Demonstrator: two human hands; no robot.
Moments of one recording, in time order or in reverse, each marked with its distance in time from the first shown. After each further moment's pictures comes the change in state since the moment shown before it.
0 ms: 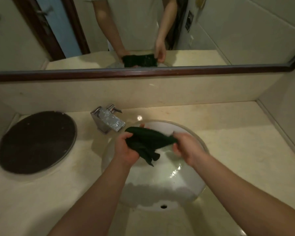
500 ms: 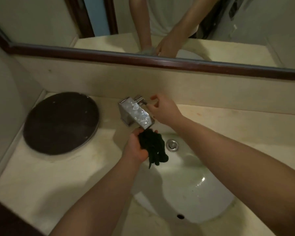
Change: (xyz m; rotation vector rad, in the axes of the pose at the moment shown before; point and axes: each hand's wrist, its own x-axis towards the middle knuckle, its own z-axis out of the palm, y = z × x) left_hand 0.031 0.034 -0.043 -0.121 0.282 -0.058; right_hand 0.070 -0.041 0.174 -1.107 -0.198 -0.652
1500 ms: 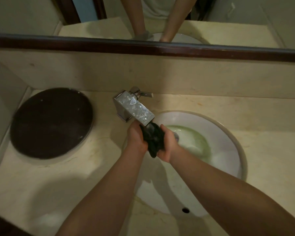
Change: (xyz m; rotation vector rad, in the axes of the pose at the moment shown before) left_hand 0.027 0.004 0.014 0.182 0.032 0.191; right_hand -0.056 0.069 0.092 1.516 -0.132 0.919
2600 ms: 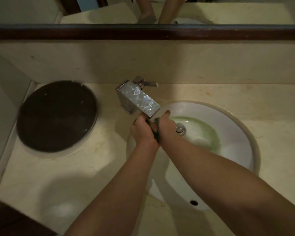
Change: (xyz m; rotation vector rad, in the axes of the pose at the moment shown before) left_hand -0.019 -0.013 0.001 0.108 0.254 0.201; right_hand 0.037 0.000 0.029 -0.422 0.475 -0.195
